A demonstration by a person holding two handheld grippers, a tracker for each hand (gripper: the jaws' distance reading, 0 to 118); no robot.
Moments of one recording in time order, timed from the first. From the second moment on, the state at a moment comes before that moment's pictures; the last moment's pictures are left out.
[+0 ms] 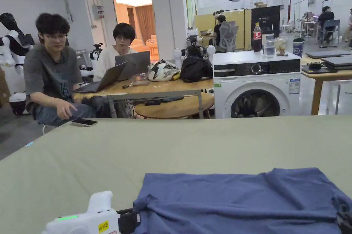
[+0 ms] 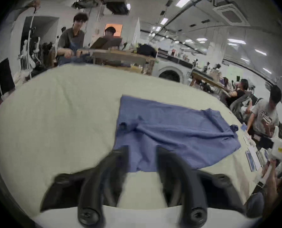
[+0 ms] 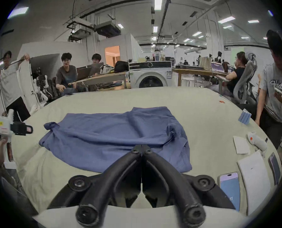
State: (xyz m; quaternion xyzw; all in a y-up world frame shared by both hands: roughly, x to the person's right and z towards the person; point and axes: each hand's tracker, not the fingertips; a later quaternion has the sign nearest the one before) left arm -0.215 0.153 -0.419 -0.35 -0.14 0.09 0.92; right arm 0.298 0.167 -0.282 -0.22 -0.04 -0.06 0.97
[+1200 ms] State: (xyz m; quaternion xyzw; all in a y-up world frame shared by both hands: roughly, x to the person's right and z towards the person) left arm -0.201 0.114 -0.461 -0.38 -0.11 0.02 0.92; right arm 0.363 0.103 -0.362 -0.37 -0.13 -0.14 0.91
